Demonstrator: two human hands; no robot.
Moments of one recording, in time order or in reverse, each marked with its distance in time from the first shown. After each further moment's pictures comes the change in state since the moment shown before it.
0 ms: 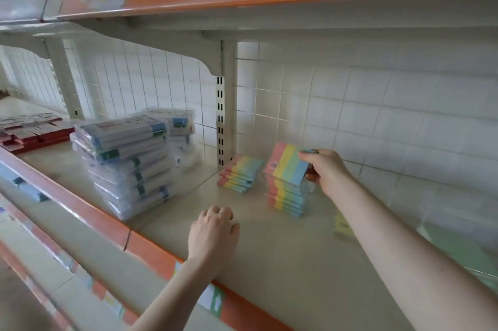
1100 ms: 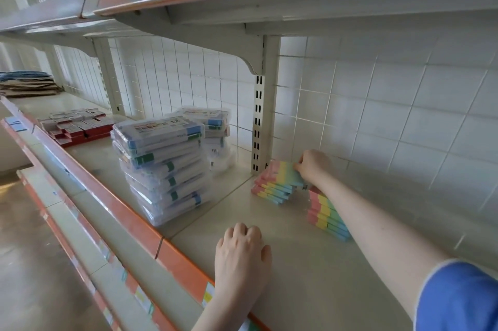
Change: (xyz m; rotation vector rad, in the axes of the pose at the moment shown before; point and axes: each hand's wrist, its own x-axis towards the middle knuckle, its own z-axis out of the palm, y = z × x) left_hand -0.002 -0.022 0.028 0.075 0.246 0.013; right_hand 0.079 0.022 0.102 -1.108 -0.076 -0.288
